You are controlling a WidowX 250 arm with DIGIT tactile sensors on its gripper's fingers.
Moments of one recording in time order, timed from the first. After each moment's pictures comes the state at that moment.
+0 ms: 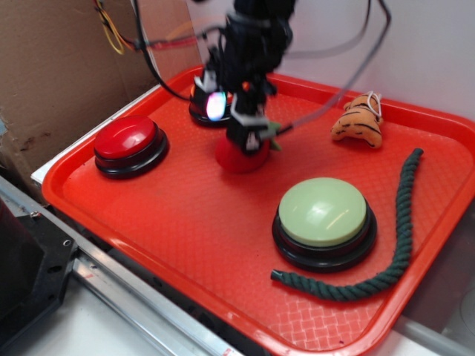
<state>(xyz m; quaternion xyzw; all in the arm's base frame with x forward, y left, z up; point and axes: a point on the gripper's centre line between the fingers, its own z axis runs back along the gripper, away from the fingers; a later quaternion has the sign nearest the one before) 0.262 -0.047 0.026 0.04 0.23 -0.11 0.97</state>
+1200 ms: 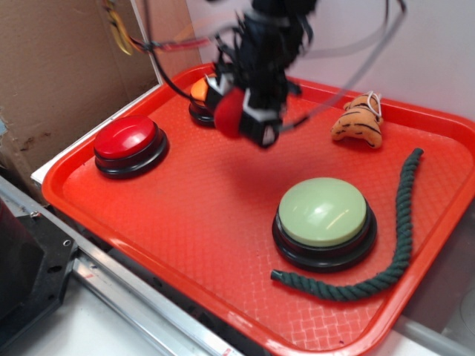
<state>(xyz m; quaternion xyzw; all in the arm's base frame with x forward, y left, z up) 0.261 -0.072 0.087 0.06 0.13 0.00 0.99</state>
